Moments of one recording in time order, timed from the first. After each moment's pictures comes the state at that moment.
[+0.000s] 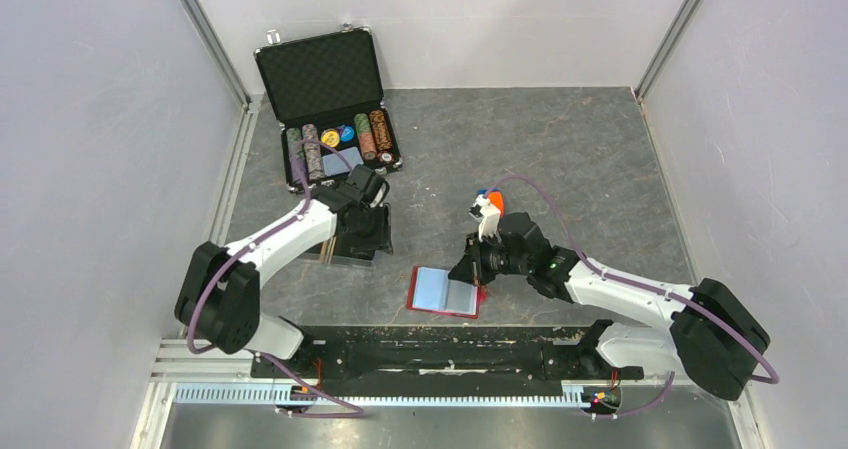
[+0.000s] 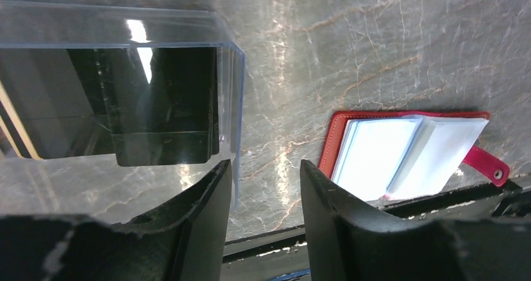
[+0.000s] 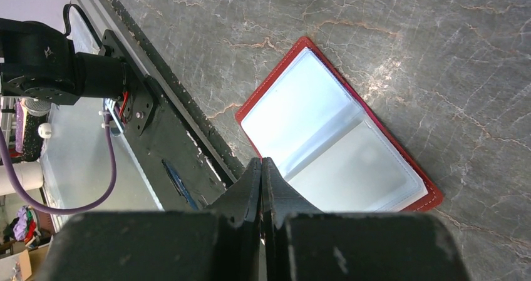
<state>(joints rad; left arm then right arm) -0.51 1.43 0.95 -0.71 0.07 -0.54 0.80 1.18 0.51 0.11 -0.36 0.57</state>
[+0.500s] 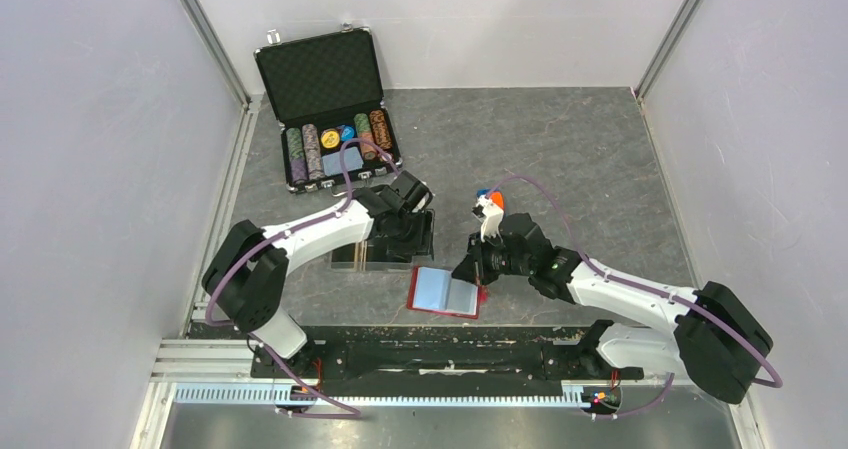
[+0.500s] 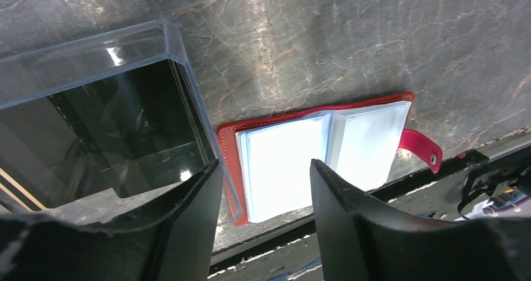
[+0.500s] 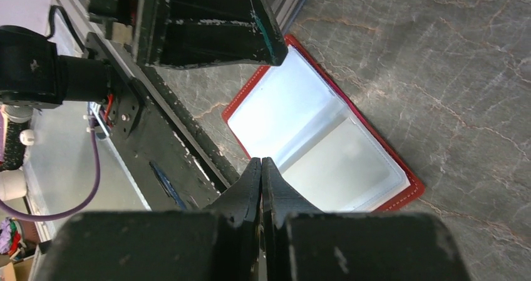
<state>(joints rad) -0.73 1.60 1.05 -0.61 0.11 -0.61 0.80 1.16 0.51 0.08 -0.32 0.56</state>
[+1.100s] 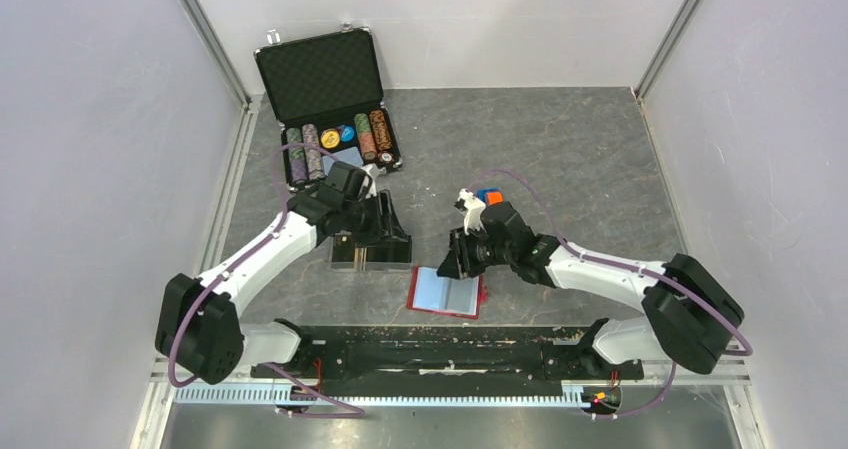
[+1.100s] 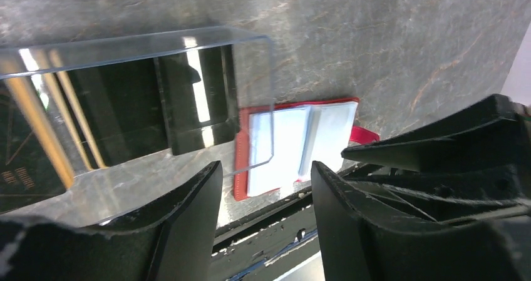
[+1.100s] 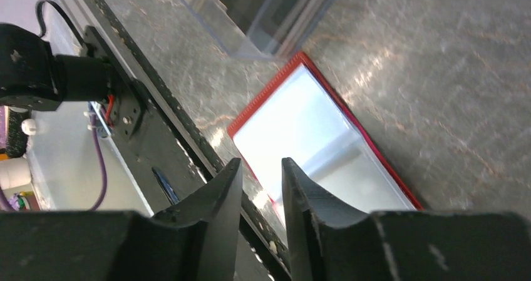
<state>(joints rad) -0.51 1.29 0.92 -0.57 0.27 -0.62 0.80 1.32 0.60 0.07 -0.36 0.53</state>
